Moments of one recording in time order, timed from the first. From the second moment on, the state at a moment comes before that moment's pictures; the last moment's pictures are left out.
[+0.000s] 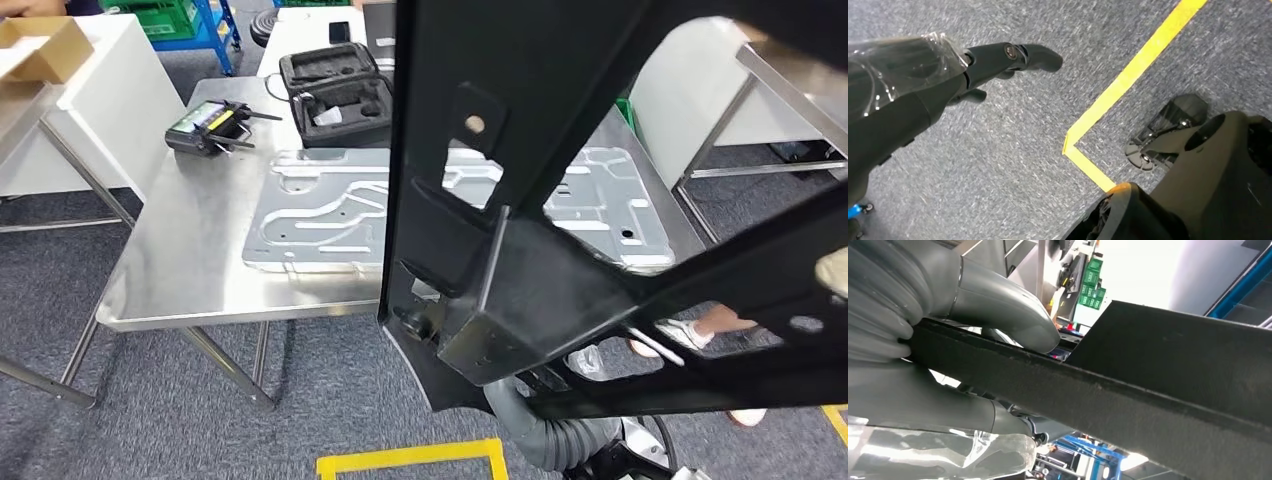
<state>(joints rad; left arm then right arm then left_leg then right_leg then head) -0.11 -0.03 -1.25 -0.20 0.77 0.33 -0.02 -0.10 -0.42 0.62 -2.33 0.03 -0.42 -0.02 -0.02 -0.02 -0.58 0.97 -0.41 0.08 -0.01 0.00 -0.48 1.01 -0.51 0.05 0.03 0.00</state>
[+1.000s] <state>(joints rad) -0.11 -0.03 -1.25 -0.20 0.80 0.31 -0.03 -0.09 -0.49 0.56 -2.36 0.24 -0.43 0.22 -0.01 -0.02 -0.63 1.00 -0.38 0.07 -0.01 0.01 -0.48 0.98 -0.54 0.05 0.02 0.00</state>
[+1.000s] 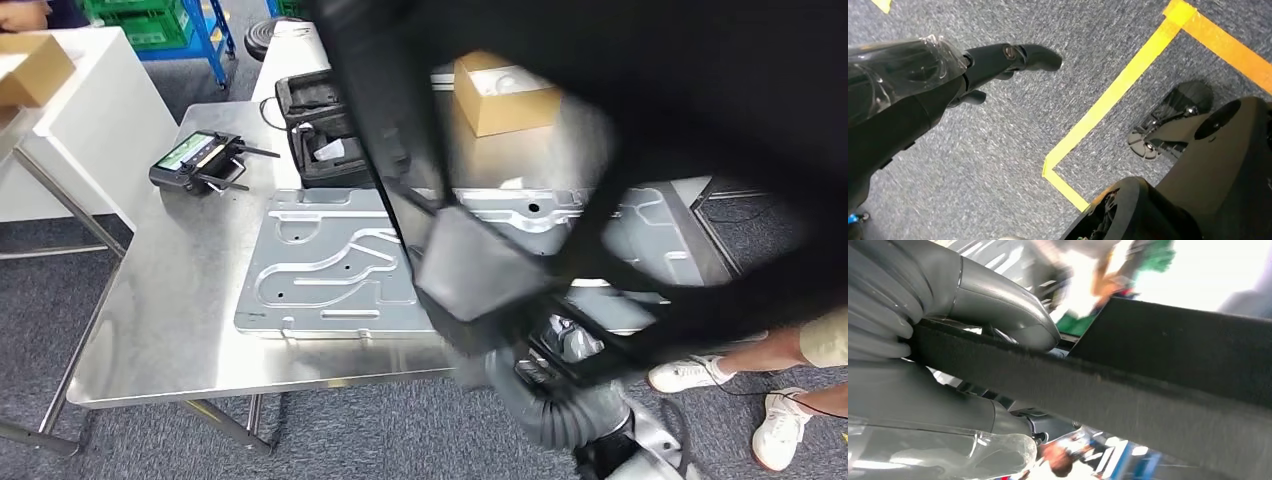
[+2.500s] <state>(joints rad) -0.14 -0.02 -1.30 -0.20 0.70 0.27 -0.04 0.01 -1.10 -0.04 -1.93 0.81 0.27 0.64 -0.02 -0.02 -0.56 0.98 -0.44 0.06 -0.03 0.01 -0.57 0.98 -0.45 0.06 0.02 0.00</state>
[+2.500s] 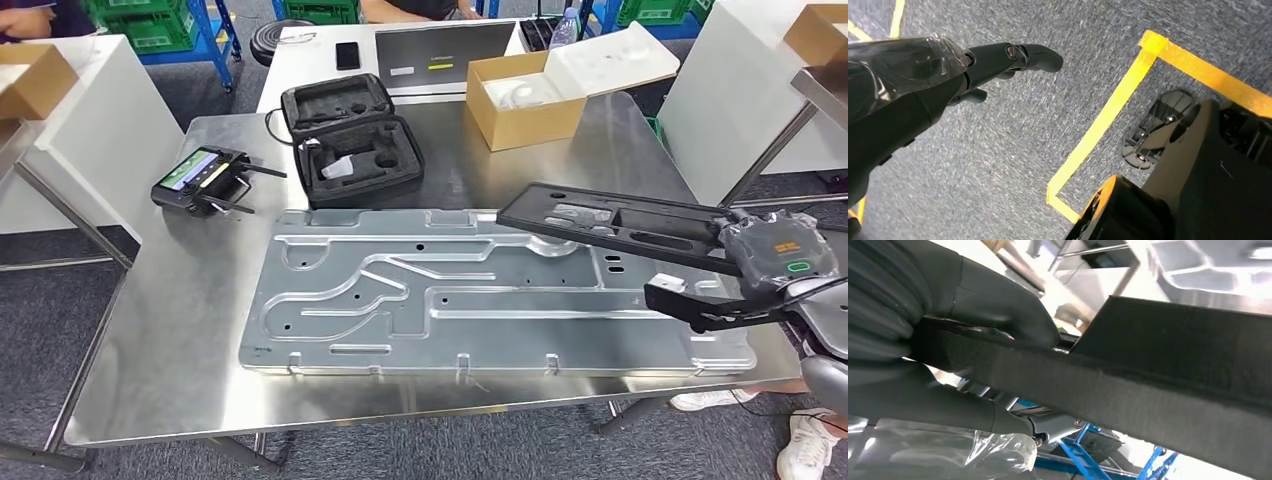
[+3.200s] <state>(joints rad) -0.15 -0.02 -1.32 -0.19 0.71 0.29 -0.02 -0.21 -1.12 0.20 -1.85 0.85 0.31 0.61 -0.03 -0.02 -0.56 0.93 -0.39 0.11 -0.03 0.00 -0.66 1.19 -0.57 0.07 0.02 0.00</state>
